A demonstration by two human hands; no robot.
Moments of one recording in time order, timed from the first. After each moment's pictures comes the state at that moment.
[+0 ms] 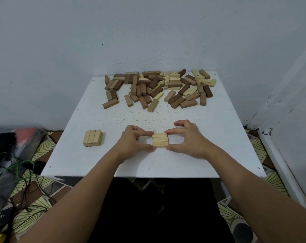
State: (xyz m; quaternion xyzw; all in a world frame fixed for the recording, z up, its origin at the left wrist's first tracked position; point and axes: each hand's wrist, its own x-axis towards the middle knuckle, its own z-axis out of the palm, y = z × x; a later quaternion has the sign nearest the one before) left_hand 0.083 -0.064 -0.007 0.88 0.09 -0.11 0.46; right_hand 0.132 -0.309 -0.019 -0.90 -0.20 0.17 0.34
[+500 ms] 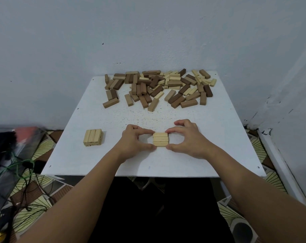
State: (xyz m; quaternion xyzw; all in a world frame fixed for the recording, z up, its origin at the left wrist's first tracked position) left_hand 0.083 -0.064 -0.011 0.89 0.08 -0.10 0.43; right_hand 0.131 -0.308 -0.022 -0.90 -0.21 0.15 0.35
